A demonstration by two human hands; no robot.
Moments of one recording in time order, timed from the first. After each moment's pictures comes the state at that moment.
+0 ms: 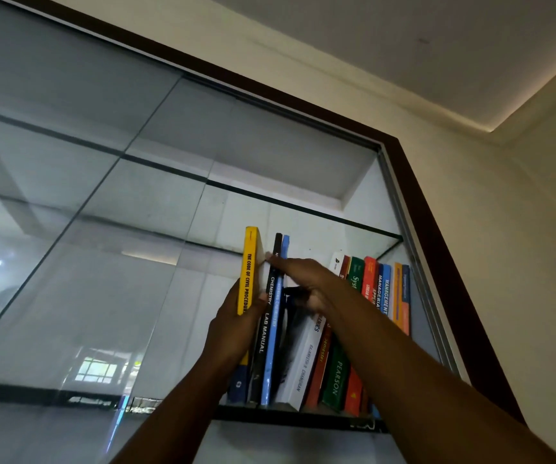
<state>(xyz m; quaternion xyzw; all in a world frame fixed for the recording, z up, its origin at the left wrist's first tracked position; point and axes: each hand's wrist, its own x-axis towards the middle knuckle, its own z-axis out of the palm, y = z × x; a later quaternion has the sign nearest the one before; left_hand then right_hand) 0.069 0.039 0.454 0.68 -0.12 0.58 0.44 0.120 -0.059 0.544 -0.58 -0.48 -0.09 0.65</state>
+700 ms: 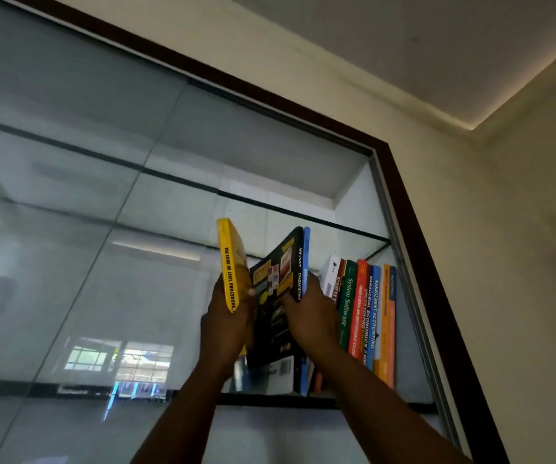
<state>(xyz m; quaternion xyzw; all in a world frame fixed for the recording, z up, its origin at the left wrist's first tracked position) 0.017 0.032 0.442 0.65 -0.09 0.63 0.42 0.091 -0.051 0.474 -0.64 -0.34 -0.43 0.54</state>
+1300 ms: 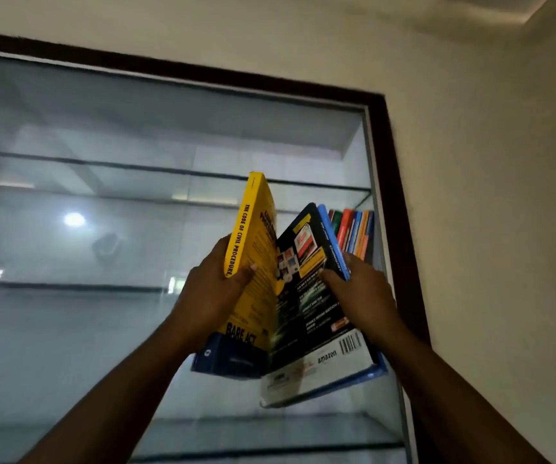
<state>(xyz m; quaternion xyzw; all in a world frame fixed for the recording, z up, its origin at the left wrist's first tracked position) -0.232 -0.136 0.350 0.76 -0.01 0.57 0.32 -0.079 -0.262 0.359 -0.65 -0.42 -0.37 0.51</state>
